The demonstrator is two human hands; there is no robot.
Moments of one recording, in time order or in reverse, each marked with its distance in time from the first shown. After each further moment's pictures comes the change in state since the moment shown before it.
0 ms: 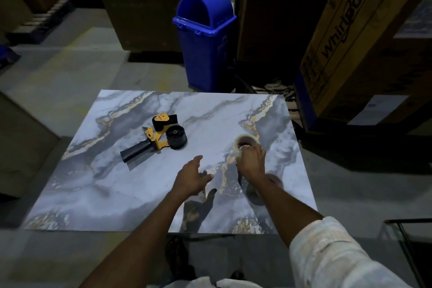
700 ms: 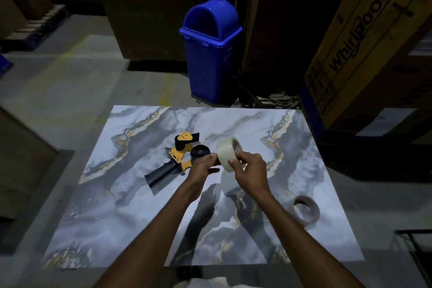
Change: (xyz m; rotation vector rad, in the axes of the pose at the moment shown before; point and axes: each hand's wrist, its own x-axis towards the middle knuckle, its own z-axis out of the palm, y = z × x) left_hand 0.062 -0.029 -0.087 -1.005 -0.123 0.038; right_hand -0.011 -0.133 -0.028 0.625 0.288 -0.103
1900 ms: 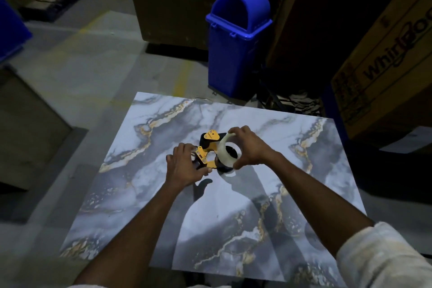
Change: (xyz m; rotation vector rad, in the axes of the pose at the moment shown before) left_hand 0.020 -0.012 -0.141 1.115 0.388 0.135; right_hand 0.122 -0.034 0.072 -0.448 -0.699 -0.220
